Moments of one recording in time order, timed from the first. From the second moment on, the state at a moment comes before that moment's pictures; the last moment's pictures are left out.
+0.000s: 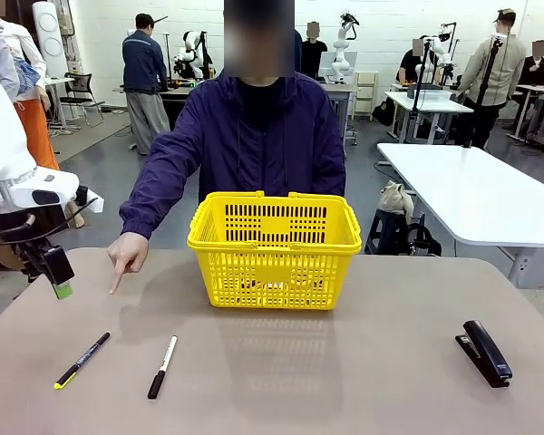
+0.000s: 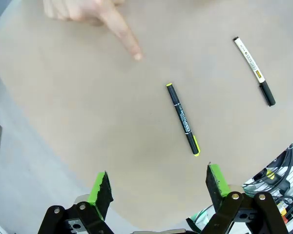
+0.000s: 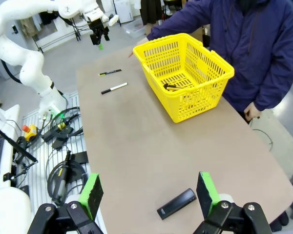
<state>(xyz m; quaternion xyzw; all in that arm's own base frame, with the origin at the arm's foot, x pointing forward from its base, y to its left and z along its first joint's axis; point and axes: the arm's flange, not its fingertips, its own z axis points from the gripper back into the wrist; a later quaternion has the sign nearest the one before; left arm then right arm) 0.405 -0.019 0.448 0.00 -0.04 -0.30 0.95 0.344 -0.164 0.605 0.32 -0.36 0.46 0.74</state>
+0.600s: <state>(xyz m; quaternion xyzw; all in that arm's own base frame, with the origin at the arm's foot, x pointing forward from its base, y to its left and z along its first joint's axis) 0.407 -0.019 0.443 0.00 -0.04 -0.29 0.96 0.344 -0.164 0.605 0.32 -0.36 0.46 0.74</state>
